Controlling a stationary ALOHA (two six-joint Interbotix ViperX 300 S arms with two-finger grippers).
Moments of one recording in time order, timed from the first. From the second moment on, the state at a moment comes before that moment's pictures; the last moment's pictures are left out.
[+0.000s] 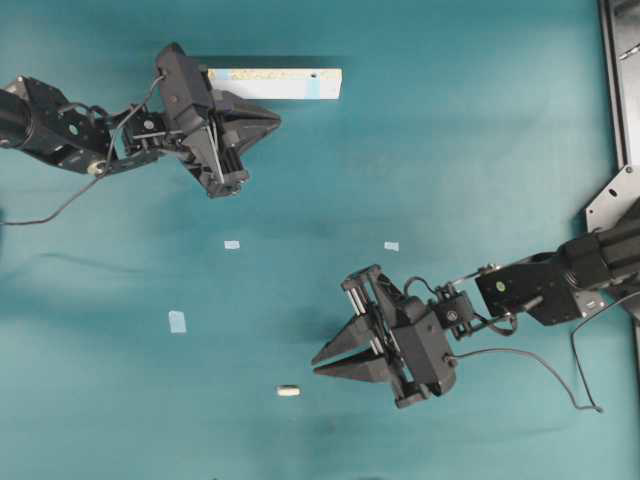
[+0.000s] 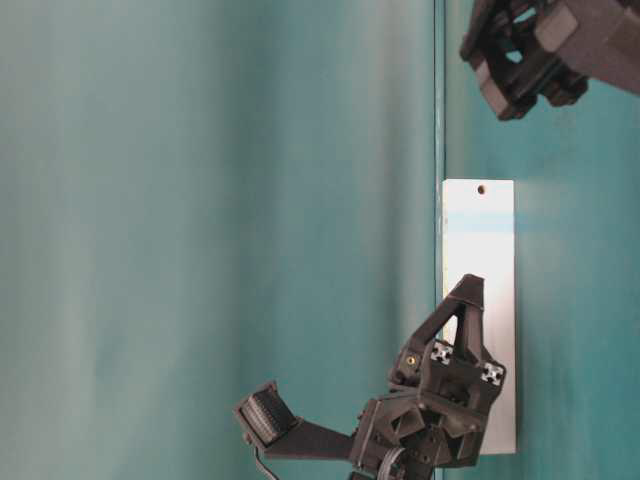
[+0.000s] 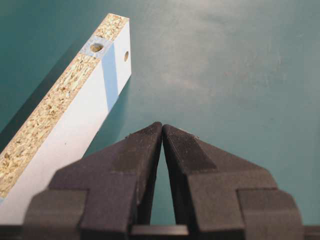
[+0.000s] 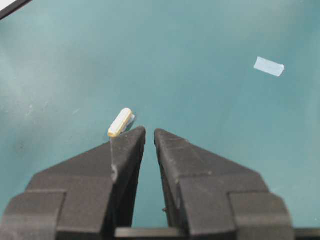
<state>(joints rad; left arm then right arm) 0.28 0.27 0.83 -0.11 -0.78 0.01 0.28 0.27 0.83 -0.11 -0.78 0.00</state>
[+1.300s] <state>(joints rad) 0.31 -0.08 0.79 -0.07 -0.05 0.37 0.28 0.18 0.70 -0.14 -0.17 0.06</state>
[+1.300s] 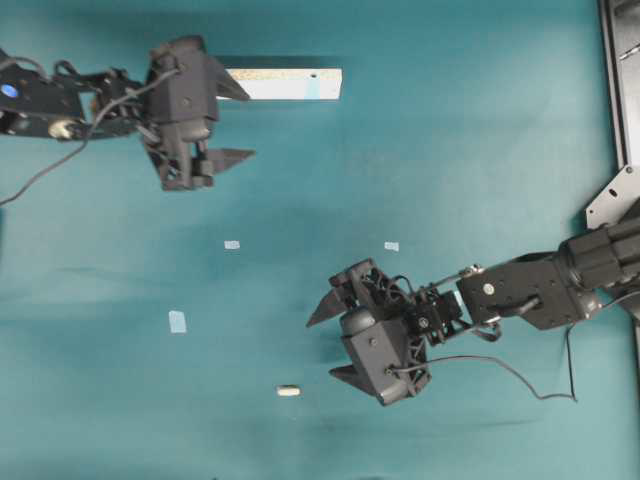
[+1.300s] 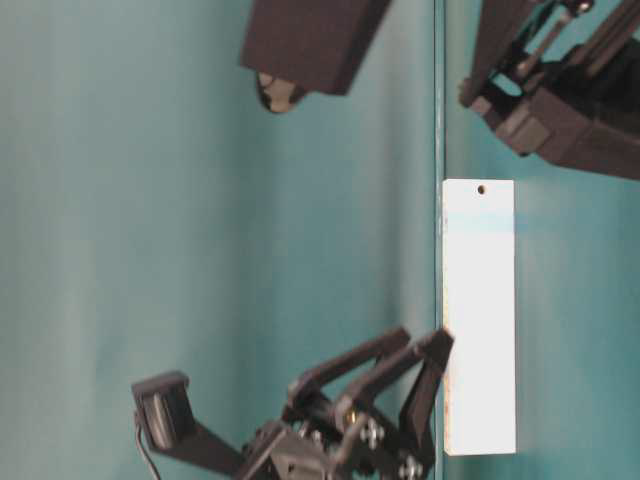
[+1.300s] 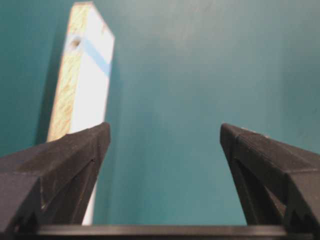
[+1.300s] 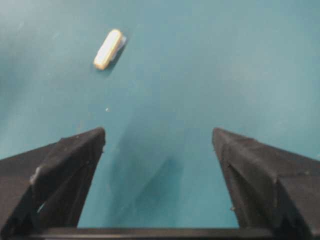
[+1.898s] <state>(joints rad) 0.46 -0.10 0.84 -0.07 -0.04 0.48 0.28 0.09 0.69 -0.14 -0.07 0.06</state>
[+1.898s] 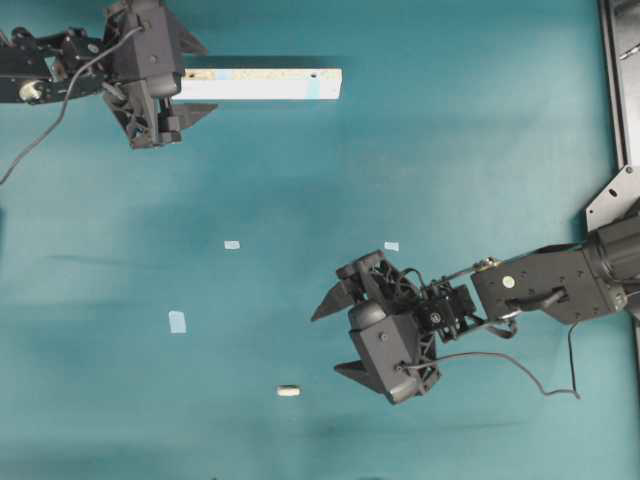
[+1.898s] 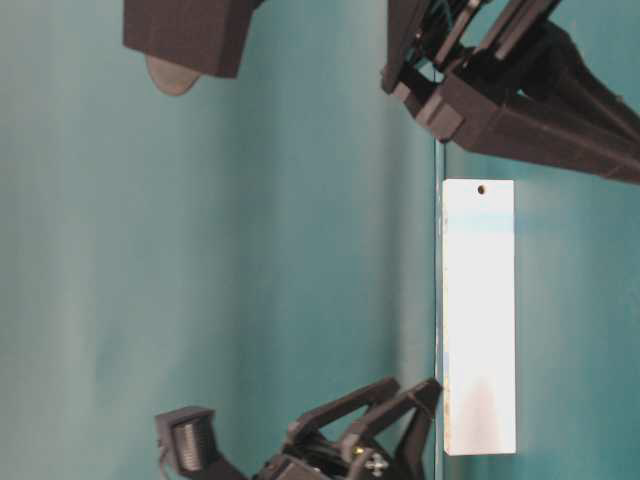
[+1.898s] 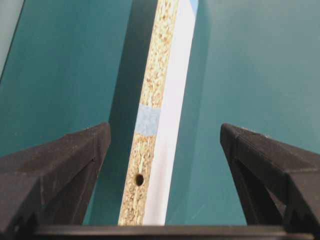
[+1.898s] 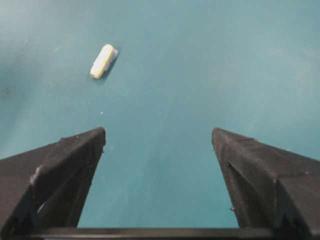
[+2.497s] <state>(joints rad) 0.51 0.11 0.72 -0.07 -0.06 0.54 0.28 -0.03 0.70 -0.14 0.04 0.13</state>
